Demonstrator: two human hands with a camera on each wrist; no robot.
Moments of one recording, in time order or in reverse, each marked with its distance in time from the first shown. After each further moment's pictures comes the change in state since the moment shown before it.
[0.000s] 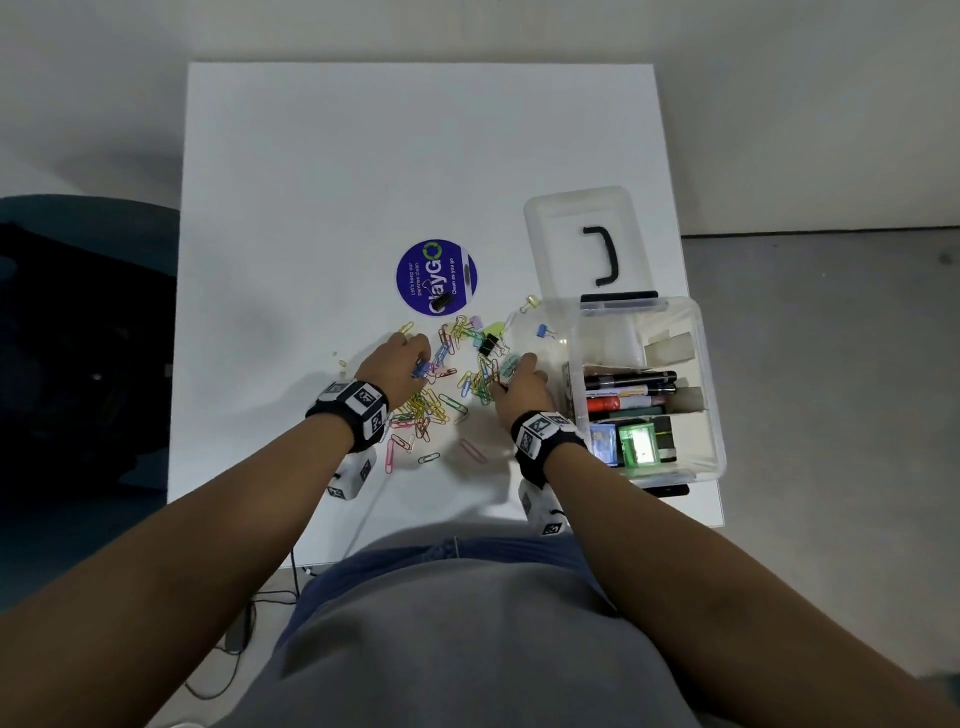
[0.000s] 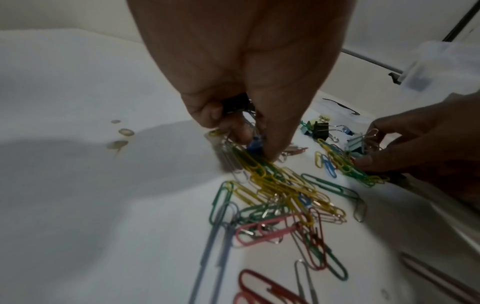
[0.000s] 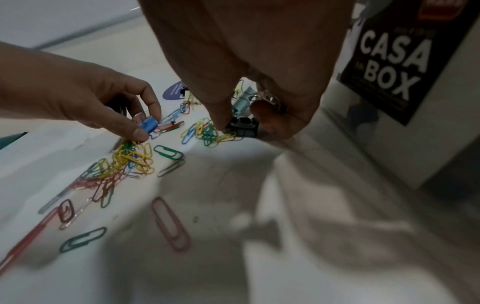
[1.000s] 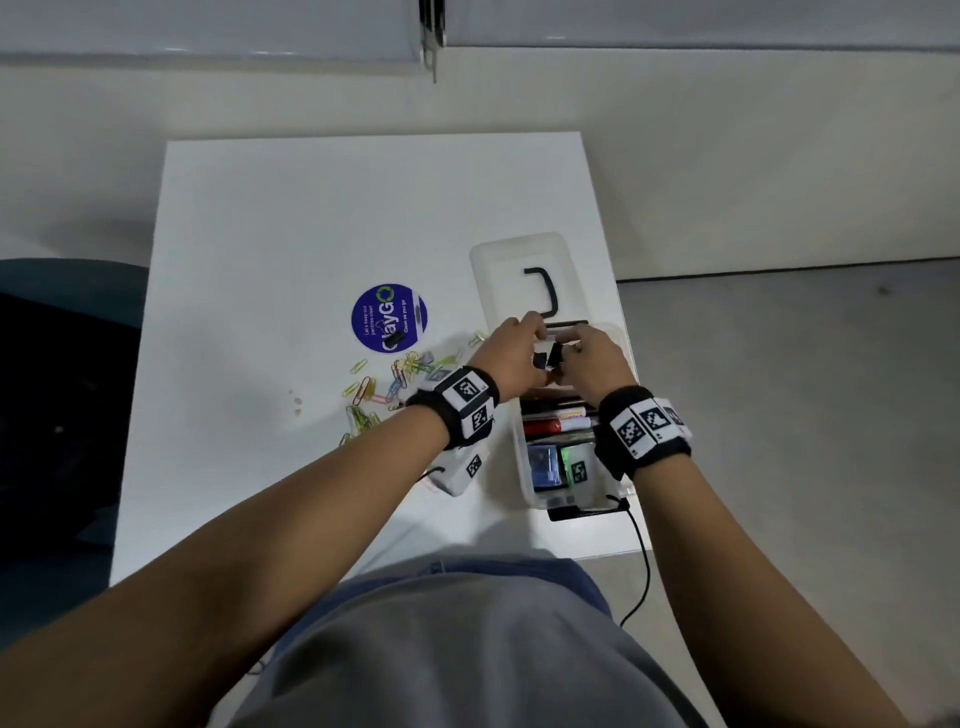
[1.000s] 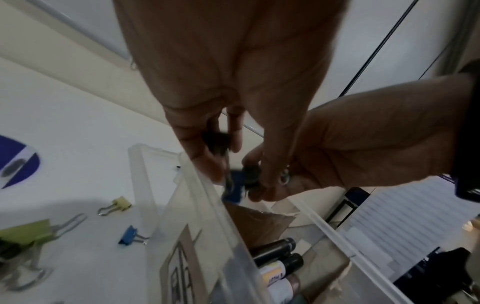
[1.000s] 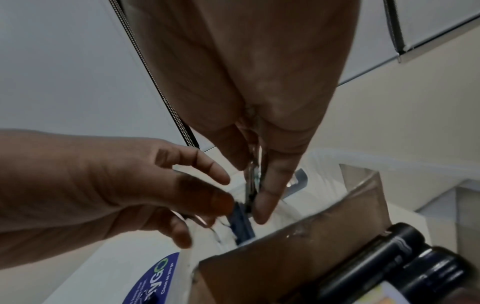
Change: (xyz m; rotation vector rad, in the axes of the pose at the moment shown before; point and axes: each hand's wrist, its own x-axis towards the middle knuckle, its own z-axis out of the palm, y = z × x) left_hand 0.008 0.229 -0.019 -0.249 0.063 0.270; right_hand -0.012 0.041 -0.177 0.199 0.144 -0.163
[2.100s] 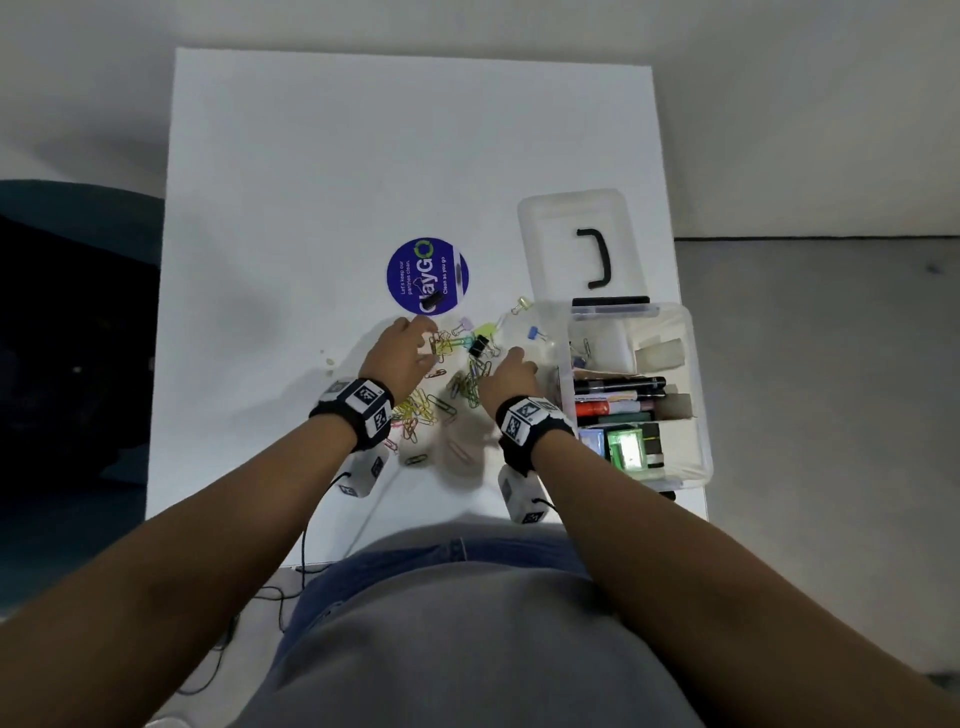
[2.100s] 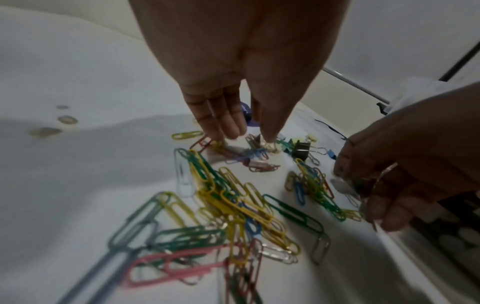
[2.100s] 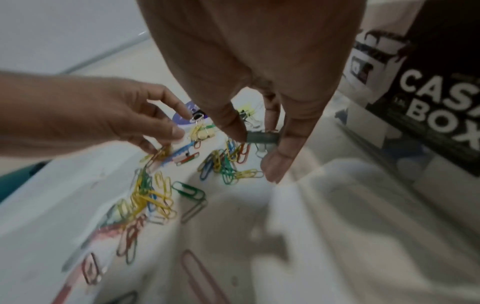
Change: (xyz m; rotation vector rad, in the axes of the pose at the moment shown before) left_hand -0.050 -0.207 -0.027 0.066 0.108 -0.263; right_hand 0.001 -0.024 0.174 -0.253 -0.168 0.195
